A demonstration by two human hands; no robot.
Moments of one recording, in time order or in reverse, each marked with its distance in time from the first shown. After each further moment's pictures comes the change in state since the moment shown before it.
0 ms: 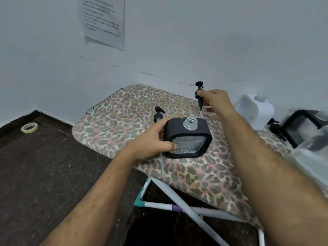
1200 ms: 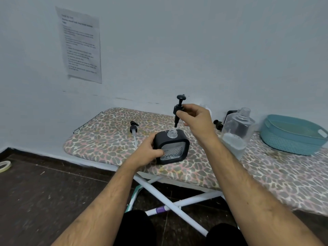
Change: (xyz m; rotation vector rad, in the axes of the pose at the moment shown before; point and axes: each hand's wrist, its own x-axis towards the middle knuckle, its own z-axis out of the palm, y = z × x) left_hand -0.019 0.008 0.085 0.038 0.000 0.046; right_hand -0.217 -0.058 -0.071 0.190 0.113 -0.400
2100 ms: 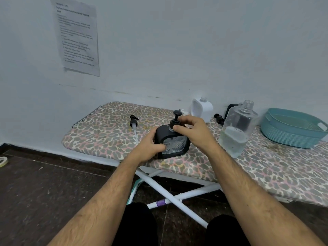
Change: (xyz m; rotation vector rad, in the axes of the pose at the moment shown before) left_hand -0.001 -0.007 0.001 -0.021 0.007 0.003; right_hand -0.018 0.049 -0.001 -0.139 -0.125 0.085
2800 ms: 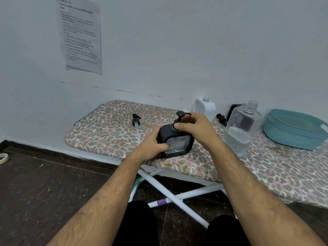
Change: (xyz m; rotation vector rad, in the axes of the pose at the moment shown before) left_hand 0.001 -0.001 -0.003 0.009 -0.035 0.016; right_hand 0.010 0.000 0.001 0.108 -0.073 0.048
